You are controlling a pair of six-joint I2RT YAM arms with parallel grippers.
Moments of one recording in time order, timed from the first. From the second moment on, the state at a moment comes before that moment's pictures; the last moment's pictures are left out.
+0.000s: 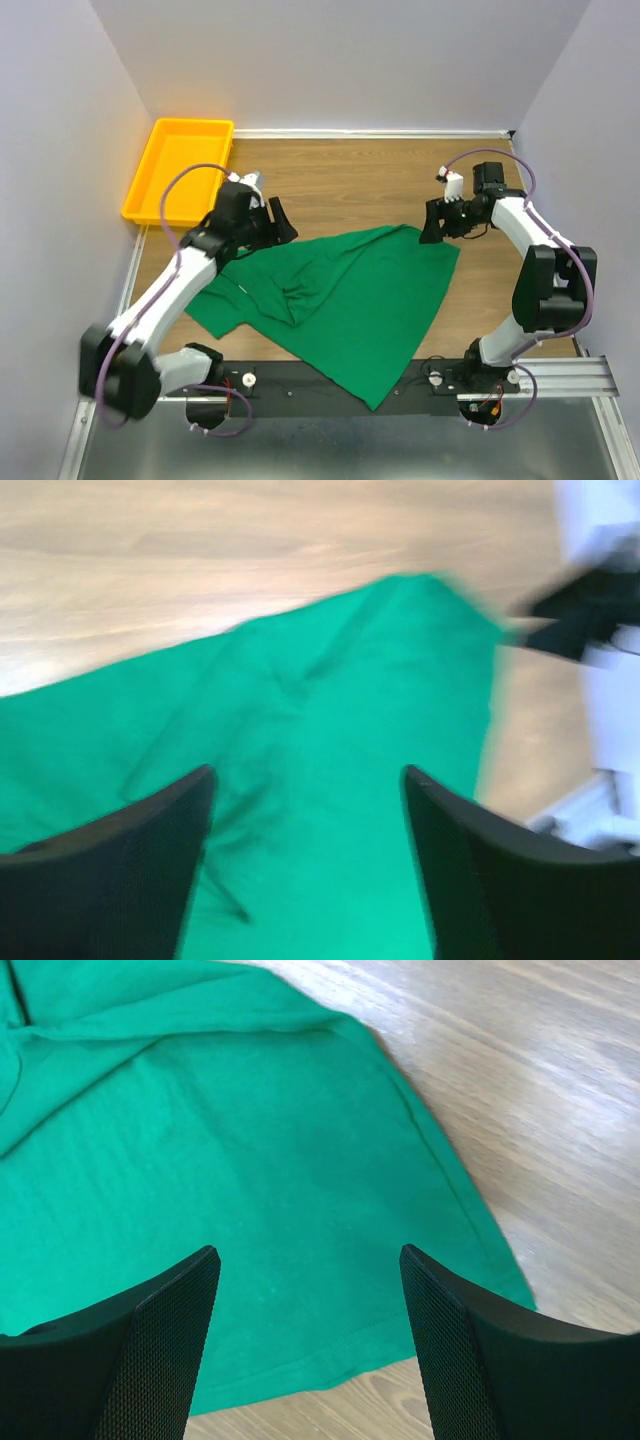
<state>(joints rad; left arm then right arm) -0.40 1.04 0.92 -0.44 0.20 -0.58 -0.05 1.62 1.13 -0.67 -0.57 -0.33</state>
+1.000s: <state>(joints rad) -0.35 1.44 0.72 -0.36 0.14 -0.57 -0.04 1.58 1.02 -0.67 -0.56 -0.32</state>
